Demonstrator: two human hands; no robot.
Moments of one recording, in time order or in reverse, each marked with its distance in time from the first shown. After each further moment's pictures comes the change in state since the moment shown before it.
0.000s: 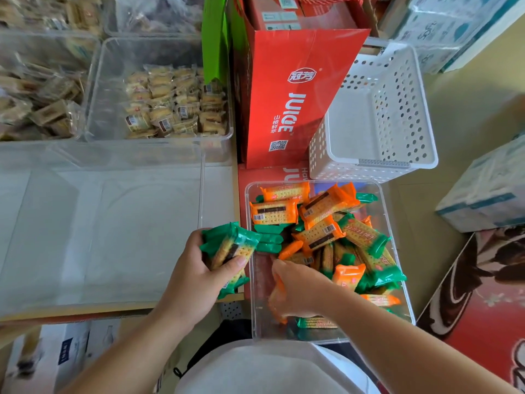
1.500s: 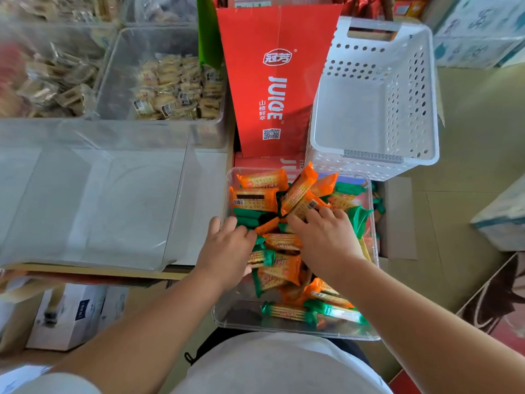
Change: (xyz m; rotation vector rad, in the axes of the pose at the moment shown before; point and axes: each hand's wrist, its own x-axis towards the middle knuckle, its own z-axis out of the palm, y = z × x) left_hand 0.038 -0.029 0.101 1.592 -0.053 0.464; right_hand -0.030 0.074 -0.058 -0.570 0.503 -0.056
